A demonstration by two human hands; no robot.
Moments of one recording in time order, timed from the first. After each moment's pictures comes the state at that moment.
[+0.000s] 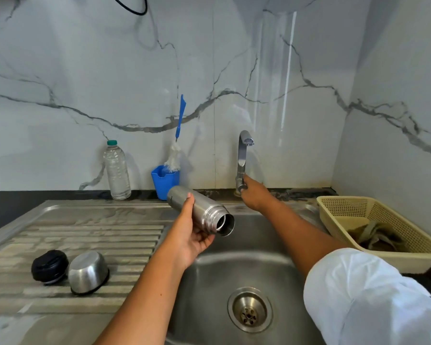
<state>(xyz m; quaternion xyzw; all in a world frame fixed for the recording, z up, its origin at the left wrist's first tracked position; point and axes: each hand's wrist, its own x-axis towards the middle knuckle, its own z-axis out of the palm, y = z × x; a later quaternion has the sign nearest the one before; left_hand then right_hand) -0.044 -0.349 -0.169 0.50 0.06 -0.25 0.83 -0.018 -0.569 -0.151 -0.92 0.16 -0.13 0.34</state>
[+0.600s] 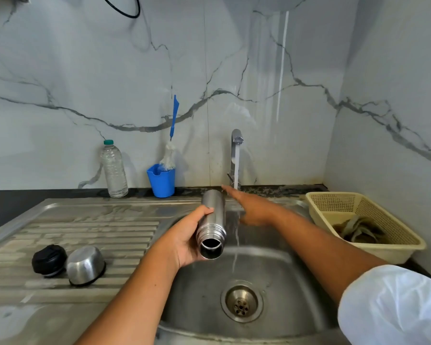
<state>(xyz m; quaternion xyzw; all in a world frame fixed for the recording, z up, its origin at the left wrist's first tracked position) -0.062 -0.351 -0.169 0.58 0.00 -0.38 0.72 -0.086 -0.561 -0.146 -0.98 -0.01 -0.01 0.17</state>
